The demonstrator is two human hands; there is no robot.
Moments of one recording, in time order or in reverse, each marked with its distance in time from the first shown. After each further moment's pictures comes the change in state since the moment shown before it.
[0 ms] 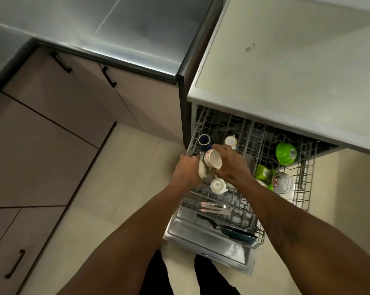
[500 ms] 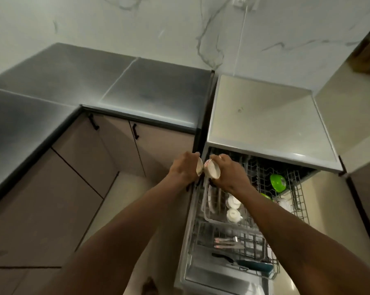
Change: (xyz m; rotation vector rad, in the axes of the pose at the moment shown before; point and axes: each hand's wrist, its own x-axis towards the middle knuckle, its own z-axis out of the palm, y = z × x) left_hand -0.053 -0.081 -0.211 0.041 0.236 0.283; right_hand -0.030 -0.181 -0.100 -0.161 0.243 0.067
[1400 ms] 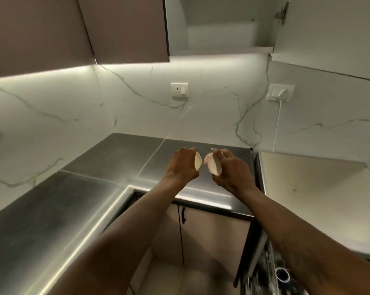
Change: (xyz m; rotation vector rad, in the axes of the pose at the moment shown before) left_hand 0.126 -0.184 -0.276 0.177 0.423 0.034; right_hand 0.239 -0.199 -0.160 0.005 0.524 -0.163
